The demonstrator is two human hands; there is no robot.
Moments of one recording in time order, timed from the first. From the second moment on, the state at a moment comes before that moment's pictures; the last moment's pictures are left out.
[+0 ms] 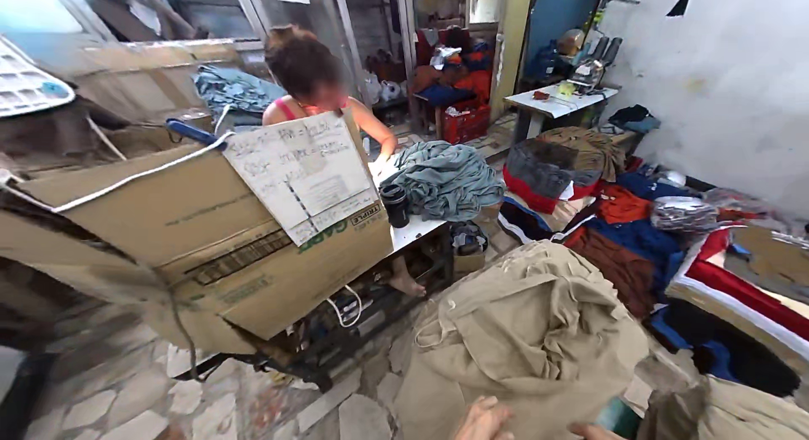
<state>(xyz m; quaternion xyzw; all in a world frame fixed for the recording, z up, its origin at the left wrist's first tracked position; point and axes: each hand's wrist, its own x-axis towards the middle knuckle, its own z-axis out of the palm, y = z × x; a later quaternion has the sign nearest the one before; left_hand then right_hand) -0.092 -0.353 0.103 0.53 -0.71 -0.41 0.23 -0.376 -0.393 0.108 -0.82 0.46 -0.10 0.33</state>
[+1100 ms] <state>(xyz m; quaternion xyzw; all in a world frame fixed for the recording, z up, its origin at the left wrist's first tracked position) -0.145 -0.424 0.289 0.44 -0.65 -0.13 0.61 -0.311 -0.519 0.303 -0.57 0.15 -0.64 0.49</state>
